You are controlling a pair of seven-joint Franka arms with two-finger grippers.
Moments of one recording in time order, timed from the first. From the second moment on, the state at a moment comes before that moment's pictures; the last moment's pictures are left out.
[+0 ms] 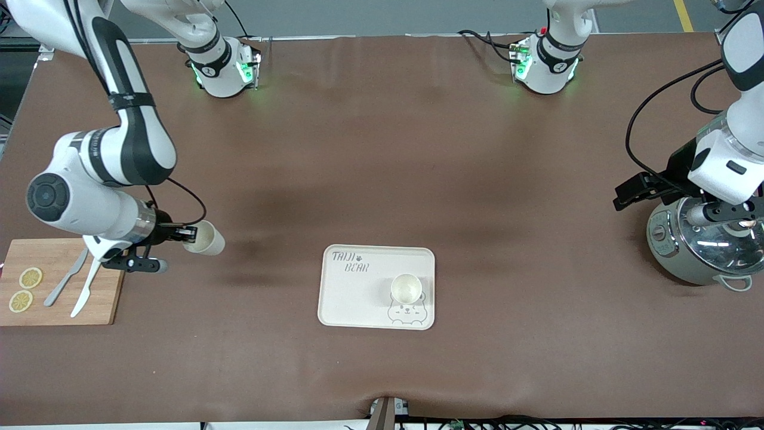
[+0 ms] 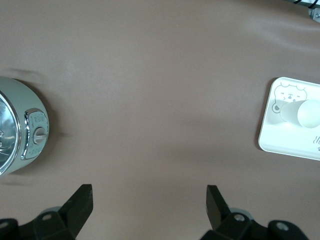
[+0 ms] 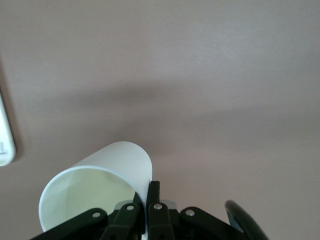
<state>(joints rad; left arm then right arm) 0.09 0.12 -0.19 -1.56 -0.04 1.74 -0.23 0.09 0.34 0.03 -1.79 0.09 2.04 0.21</state>
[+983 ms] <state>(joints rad) 0.12 0.13 -0.19 -1.56 -0.04 1.74 -0.23 0.33 0.50 0.03 -1.60 0.16 2.04 0.67</state>
